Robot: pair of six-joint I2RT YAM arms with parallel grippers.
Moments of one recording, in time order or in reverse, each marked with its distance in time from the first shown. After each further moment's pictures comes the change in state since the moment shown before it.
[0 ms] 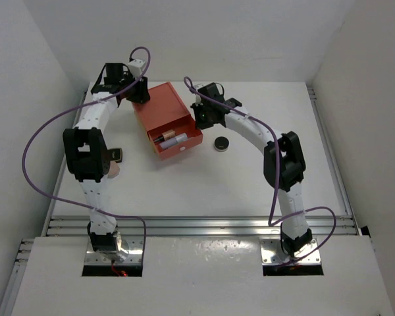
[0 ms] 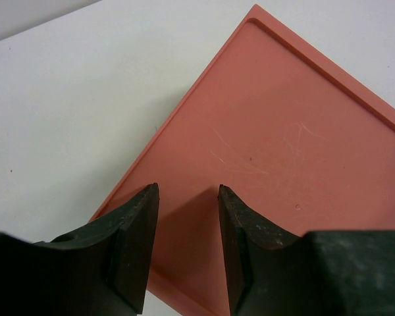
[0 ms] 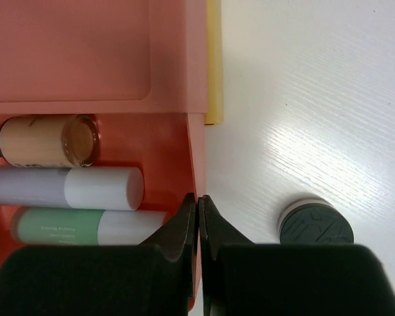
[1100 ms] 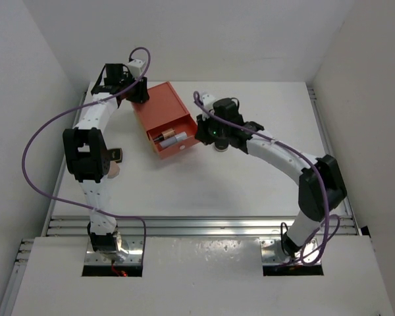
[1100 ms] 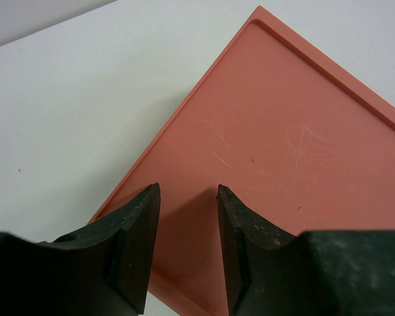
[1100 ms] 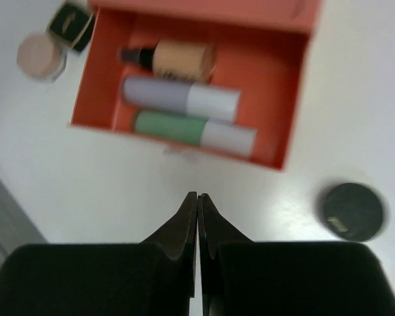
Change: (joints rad) left arm 0.000 -0.008 -0.023 0.031 -0.023 0.000; right arm 0.039 -0.478 -0.512 0.323 -0.114 -0.087
